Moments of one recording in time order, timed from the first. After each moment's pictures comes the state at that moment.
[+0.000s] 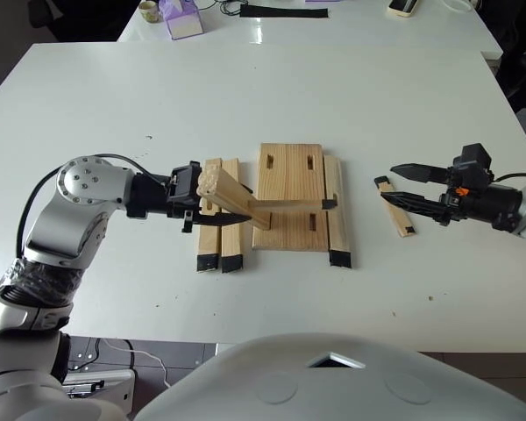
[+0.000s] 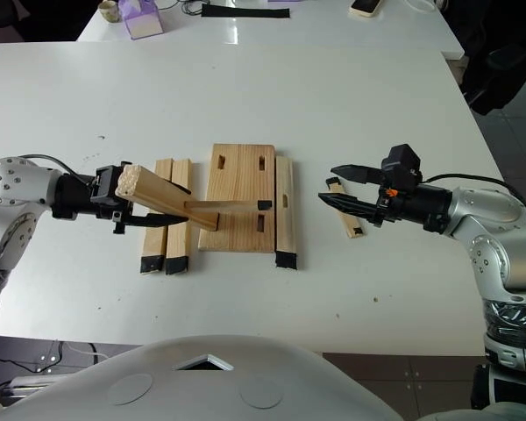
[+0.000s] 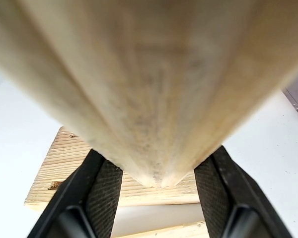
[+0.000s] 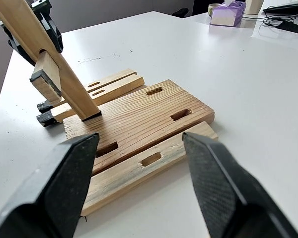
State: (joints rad) left arm -0.24 0.88 -0.18 -0.16 -0.49 0.09 -1.31; right arm 0.03 -0.81 -0.19 -0.29 0.64 0.55 1.08
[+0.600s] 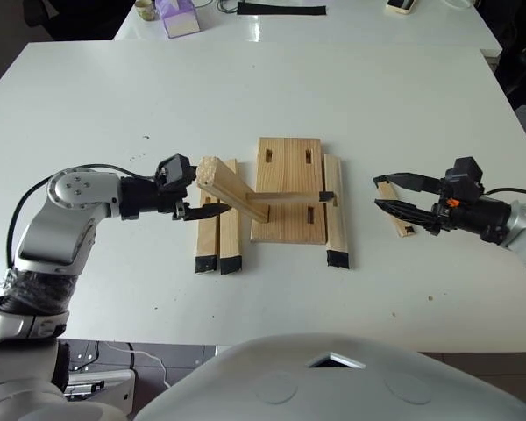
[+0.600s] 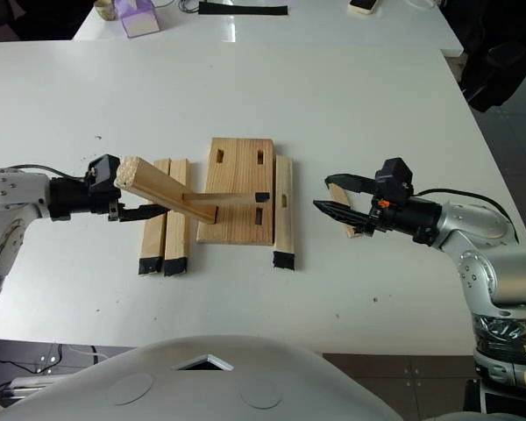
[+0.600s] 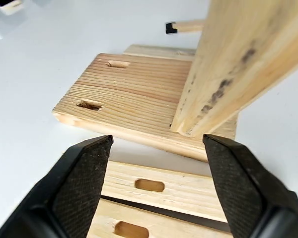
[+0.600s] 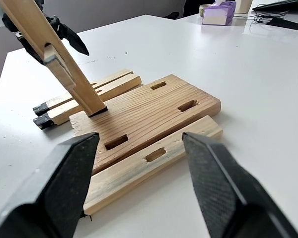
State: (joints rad) left arm 0.03 0.86 0.01 -0.34 -0.46 0.43 -1.04; right arm 0.16 -0.77 -0.24 -0.36 0.66 0.51 1.05
